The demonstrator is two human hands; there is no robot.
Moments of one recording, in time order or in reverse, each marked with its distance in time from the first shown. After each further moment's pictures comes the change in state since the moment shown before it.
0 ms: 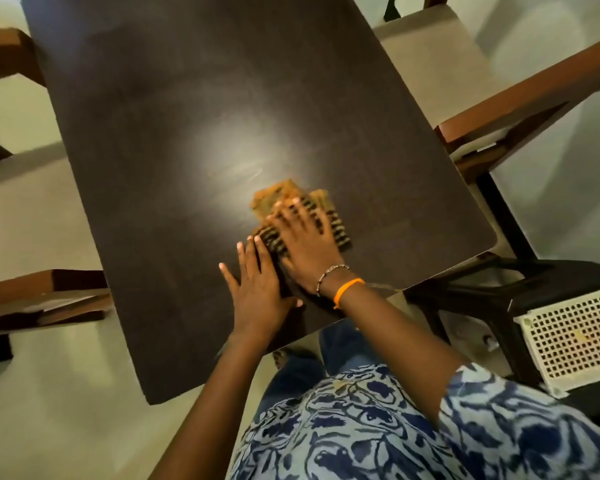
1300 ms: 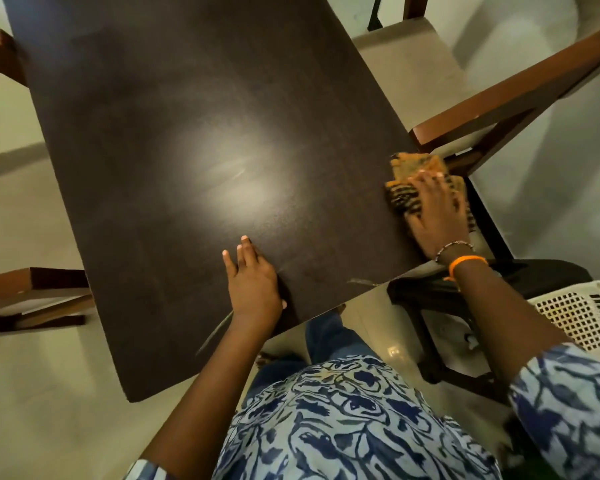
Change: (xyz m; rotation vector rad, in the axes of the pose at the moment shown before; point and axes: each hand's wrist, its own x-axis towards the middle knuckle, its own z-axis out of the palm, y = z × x) left_hand 0.001 0.022 0.001 0.359 -0.072 0.026; right_hand -0.072 0.193 -0.043 0.020 0.201 0.443
